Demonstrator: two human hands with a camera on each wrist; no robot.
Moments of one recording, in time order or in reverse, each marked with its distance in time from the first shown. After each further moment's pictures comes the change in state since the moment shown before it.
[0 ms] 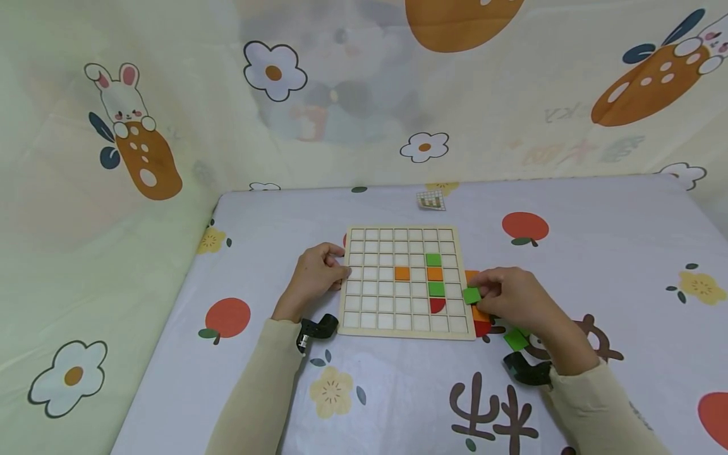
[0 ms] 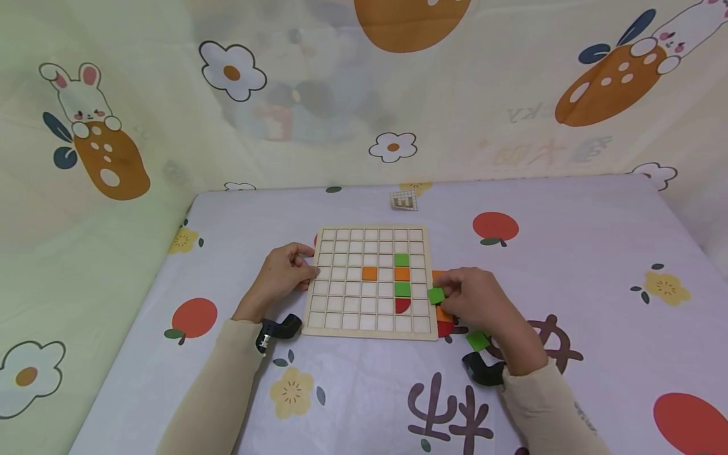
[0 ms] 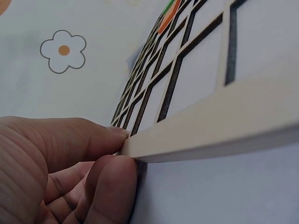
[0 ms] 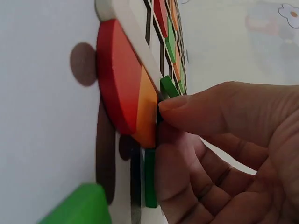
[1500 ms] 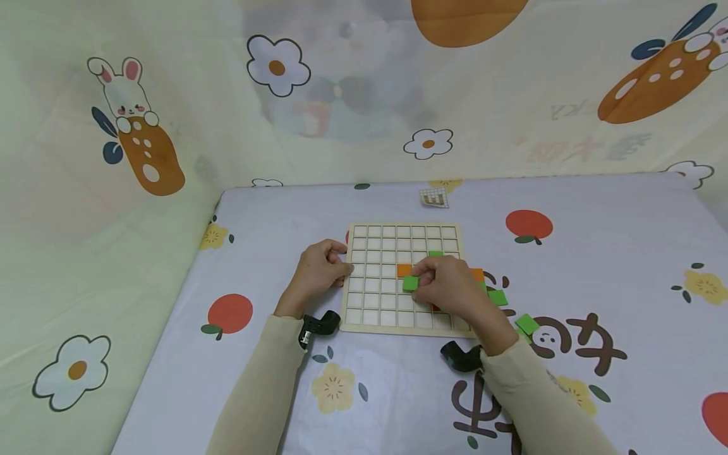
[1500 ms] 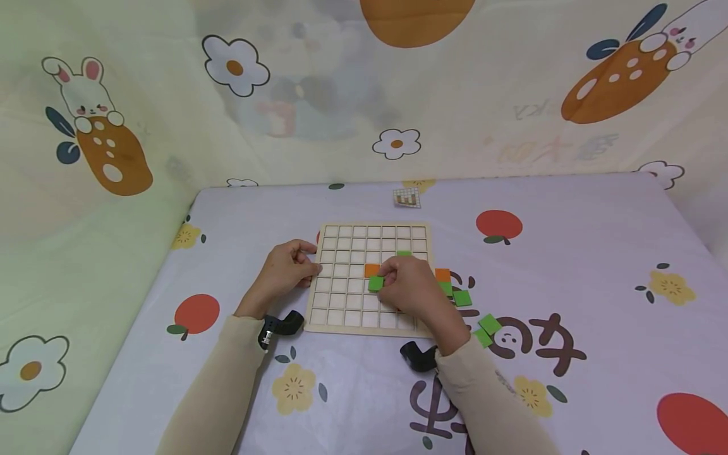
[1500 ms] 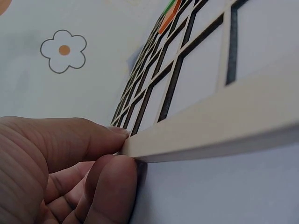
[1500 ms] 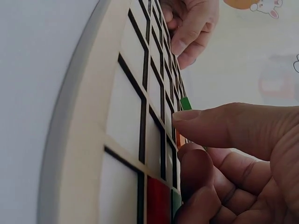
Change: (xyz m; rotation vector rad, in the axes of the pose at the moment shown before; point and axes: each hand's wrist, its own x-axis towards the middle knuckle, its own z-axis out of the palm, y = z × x) left_hand 0.003 -0.002 -0.002 0.003 -0.021 0.004; right_hand 0.040 -0.066 0.053 0.114 -0.005 -0.021
